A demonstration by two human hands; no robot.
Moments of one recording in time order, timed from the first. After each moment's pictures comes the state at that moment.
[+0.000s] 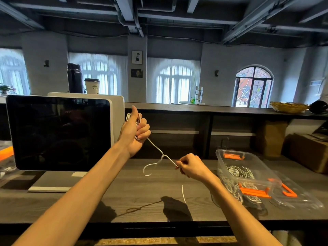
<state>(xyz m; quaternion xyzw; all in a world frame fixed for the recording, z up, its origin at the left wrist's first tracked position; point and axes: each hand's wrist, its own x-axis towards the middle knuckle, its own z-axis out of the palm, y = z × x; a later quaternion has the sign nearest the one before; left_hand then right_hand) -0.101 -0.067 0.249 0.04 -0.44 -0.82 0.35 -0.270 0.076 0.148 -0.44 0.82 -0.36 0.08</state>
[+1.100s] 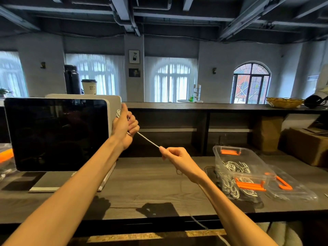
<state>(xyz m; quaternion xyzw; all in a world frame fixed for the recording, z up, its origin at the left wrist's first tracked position) -0.104 -0.091 0.252 0.09 -0.47 -0.76 0.44 -0.229 0.076 0.161 -0.52 0.66 -0.53 0.13</state>
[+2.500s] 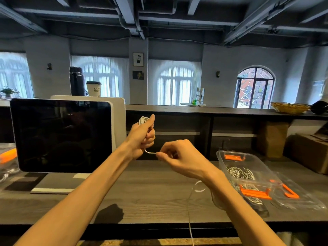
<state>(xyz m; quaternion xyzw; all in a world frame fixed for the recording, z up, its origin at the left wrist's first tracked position) -0.104 -0.059 0.246 0.10 -0.64 -0.70 0.31 -0.187 0.103 0.223 -0.63 0.70 -0.32 -0.08</state>
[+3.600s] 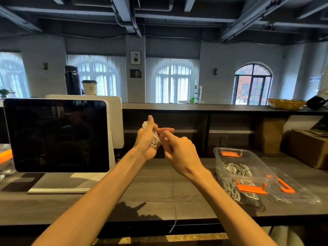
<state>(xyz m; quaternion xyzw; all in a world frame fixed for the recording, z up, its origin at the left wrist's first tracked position) -0.129 -0.022 0.234 0.09 -0.47 -0.81 0.34 -0.202 0.085 0.198 -0.56 0.70 -0.37 -0.24</state>
